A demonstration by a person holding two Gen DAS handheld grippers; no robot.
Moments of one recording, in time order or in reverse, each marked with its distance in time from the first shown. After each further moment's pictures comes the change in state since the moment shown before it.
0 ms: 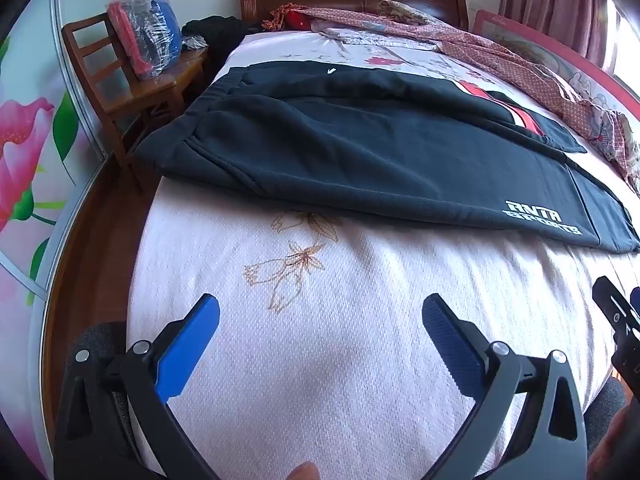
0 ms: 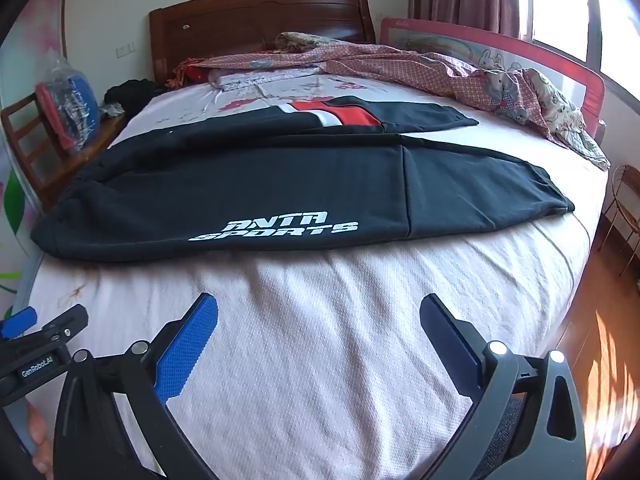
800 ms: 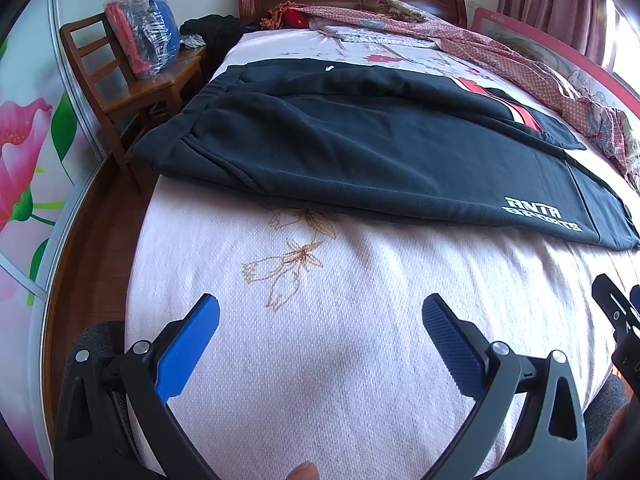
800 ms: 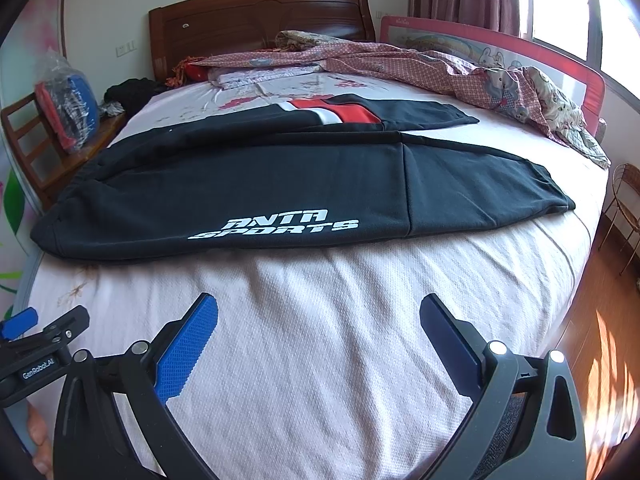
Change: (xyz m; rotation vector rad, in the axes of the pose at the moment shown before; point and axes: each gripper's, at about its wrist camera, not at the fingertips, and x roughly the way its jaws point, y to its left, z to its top) left arm 0.002 -0.004 0.000 0.009 0.005 0.003; right arm 0.000 0.001 0.000 0.000 0.006 -0.001
